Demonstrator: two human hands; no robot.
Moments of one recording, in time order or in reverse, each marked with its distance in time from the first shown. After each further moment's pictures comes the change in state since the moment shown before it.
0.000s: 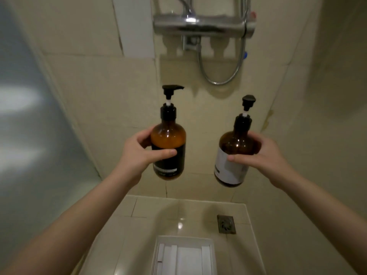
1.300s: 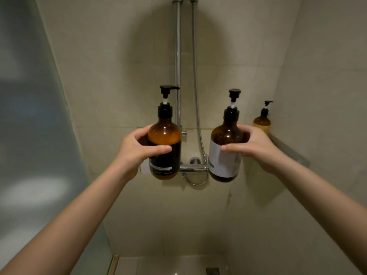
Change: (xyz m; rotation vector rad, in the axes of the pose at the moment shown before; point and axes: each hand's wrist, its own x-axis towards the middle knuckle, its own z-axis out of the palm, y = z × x) left_hand -0.006 0.530 -0.085 -0.024 -0.104 0.204; right_hand 0.017 -0.532 -0.183 -0.050 0.036 -0.162
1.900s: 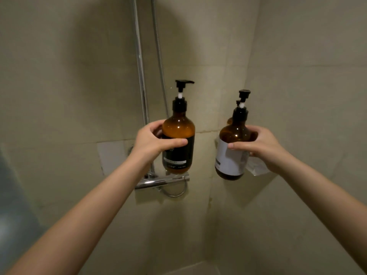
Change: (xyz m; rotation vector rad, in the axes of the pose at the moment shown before) left_hand 0.108 -0.023 0.075 -0.020 -0.184 0.080; right_hand 0.021 0.051 -0.050 -0.022 0.275 0.135
